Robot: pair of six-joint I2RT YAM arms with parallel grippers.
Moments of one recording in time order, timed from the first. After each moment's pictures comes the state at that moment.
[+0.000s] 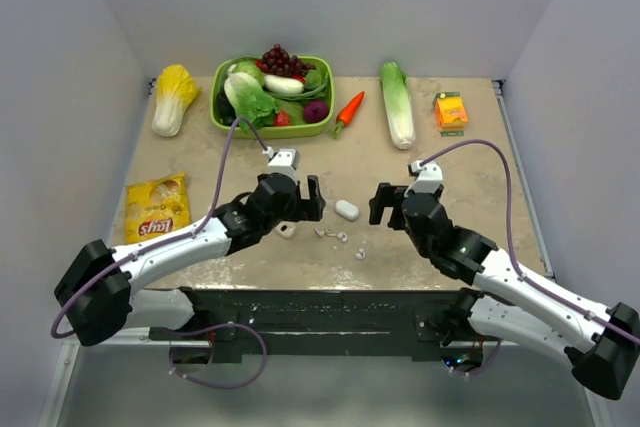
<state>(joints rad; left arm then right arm) -0.84 1.25 0.75 -0.08 -0.31 -0.63 0.83 0.83 0.61 -0.27 0.56 0.55</state>
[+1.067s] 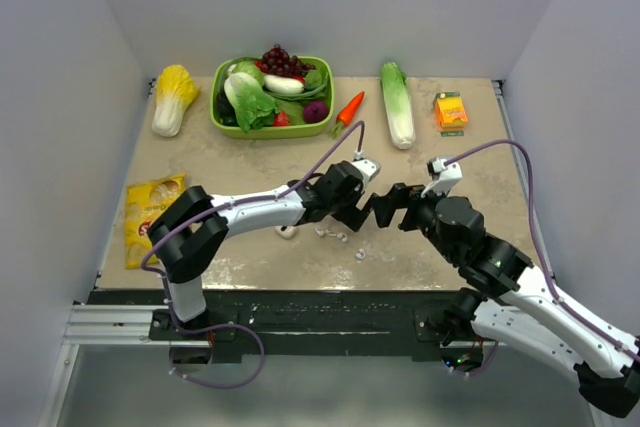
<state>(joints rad) -0.94 1.80 1.19 -0.19 -0.15 -0.19 0.83 0.64 0.70 -0.35 0.39 0.51</state>
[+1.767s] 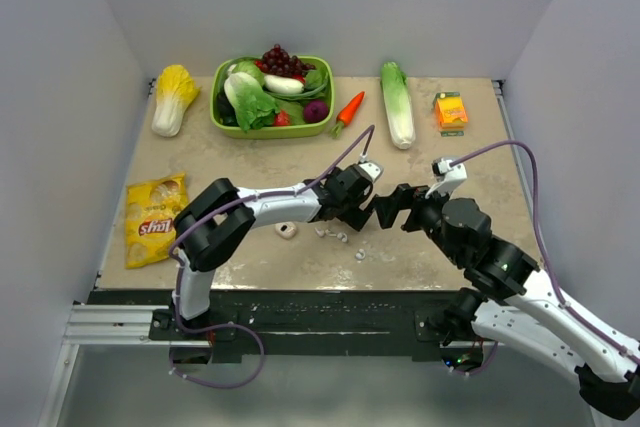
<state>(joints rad) -0.95 1.96 1.29 -0.22 -0.23 -0.21 0.83 0.61 0.71 -0.37 0.38 0.51</state>
